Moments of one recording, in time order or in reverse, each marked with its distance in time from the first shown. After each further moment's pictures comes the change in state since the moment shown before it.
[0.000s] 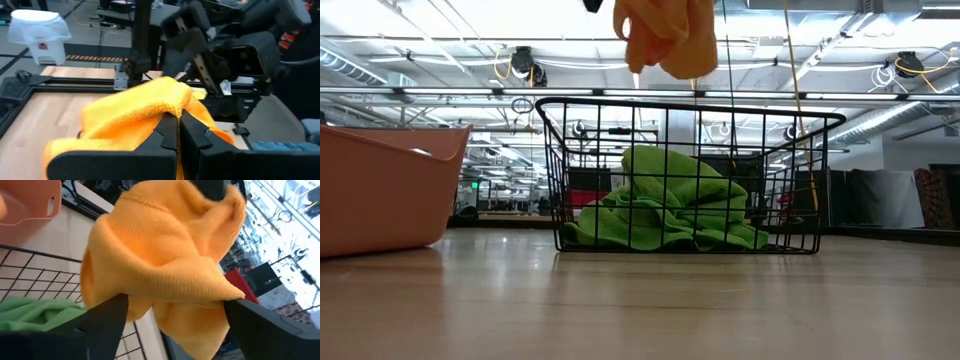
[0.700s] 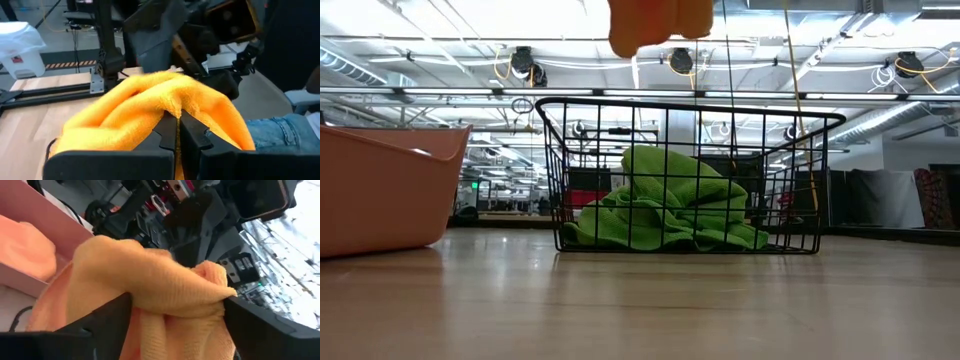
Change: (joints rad) left arm -0.139 0.006 0.000 -0.021 -0.026 0.098; right arm -0.051 0.001 0.000 0.399 -0.327 -0.420
